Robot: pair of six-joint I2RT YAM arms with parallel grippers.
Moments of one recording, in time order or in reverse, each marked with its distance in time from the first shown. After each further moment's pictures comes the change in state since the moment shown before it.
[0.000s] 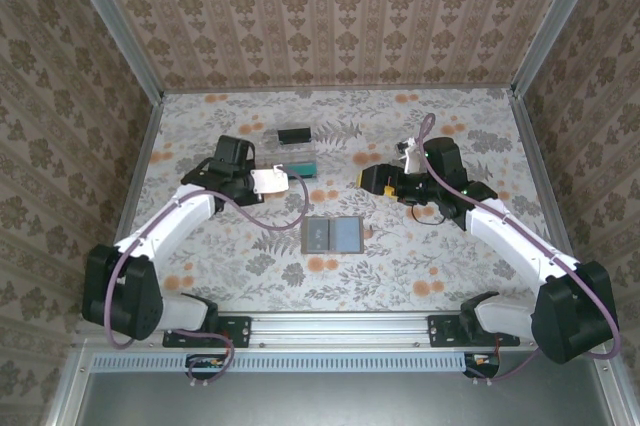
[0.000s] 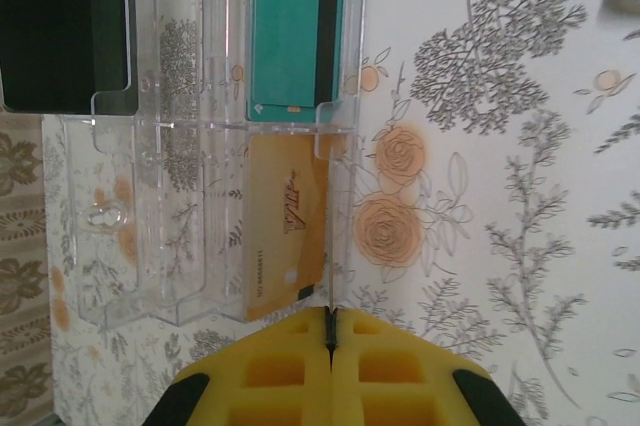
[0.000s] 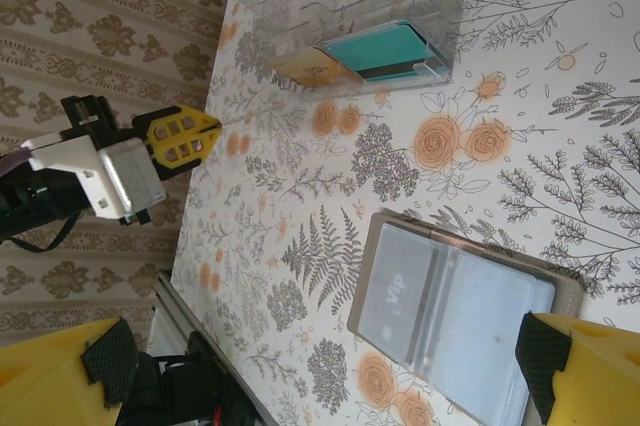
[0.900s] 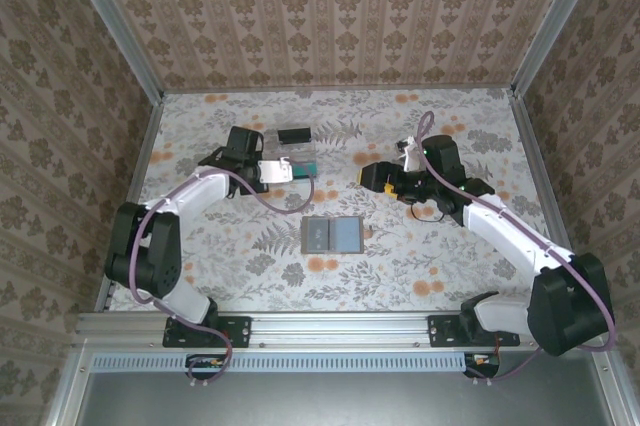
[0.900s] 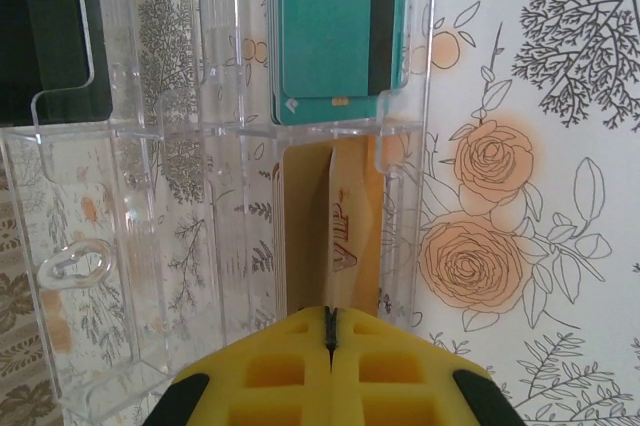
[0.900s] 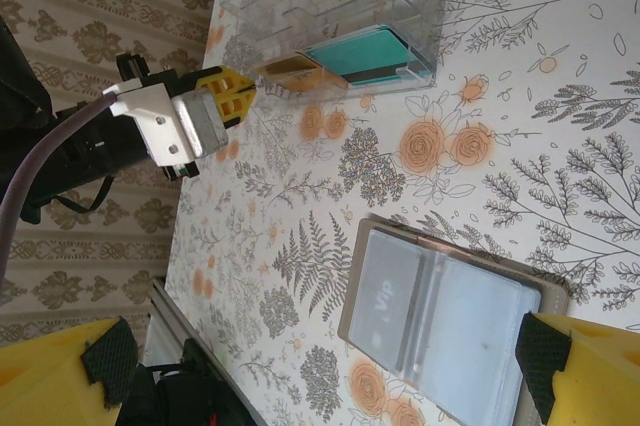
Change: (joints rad) left arm 0.026 0.236 0.084 0.121 -0.045 0.051; right arm -0.013 0.043 0.016 0.002 0.000 0.000
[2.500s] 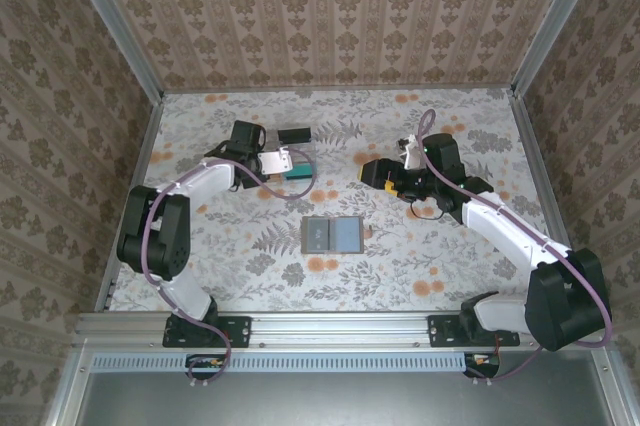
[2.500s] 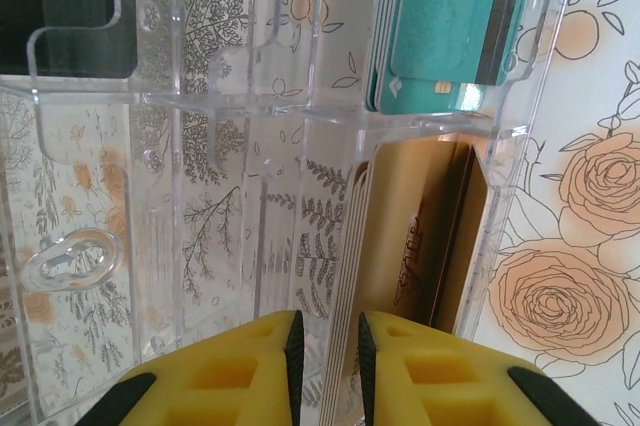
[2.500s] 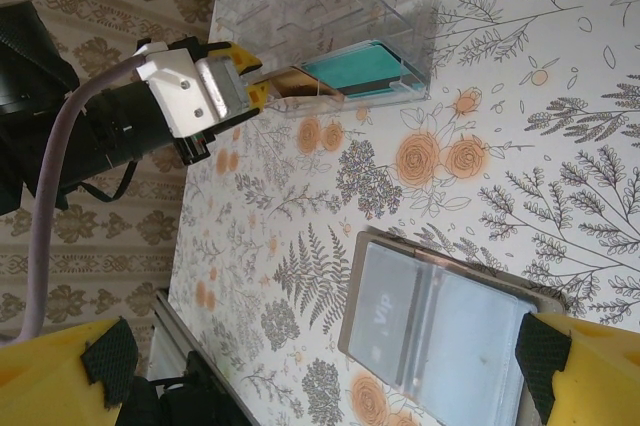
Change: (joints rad) left arm 0.019 0.115 0.069 0.045 -0.053 -0.091; right arm -0.015 0.023 0.002 0.029 -0.003 0.019
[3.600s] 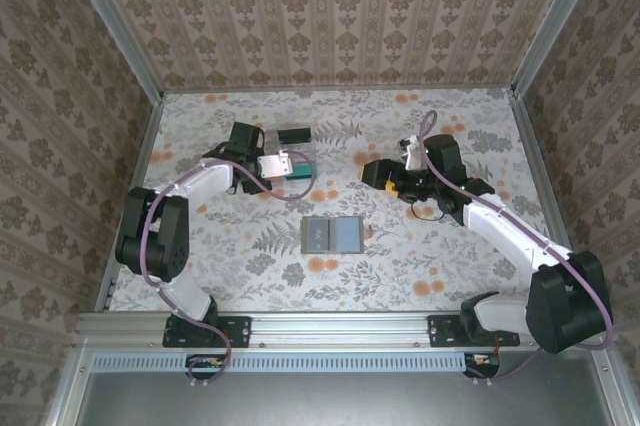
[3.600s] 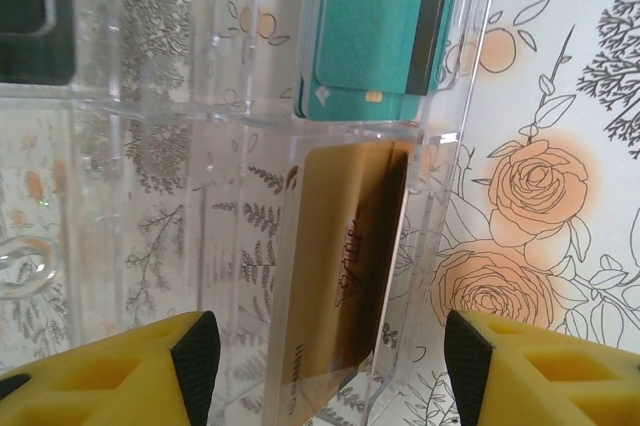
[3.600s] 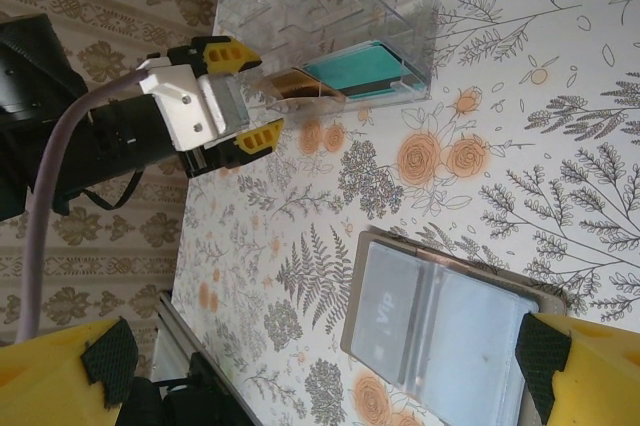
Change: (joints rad) left arm 0.006 -0.005 -0.010 -0.047 0.056 -0.018; right arm -0.003 -0.014 -0.013 0.008 0.000 0.011
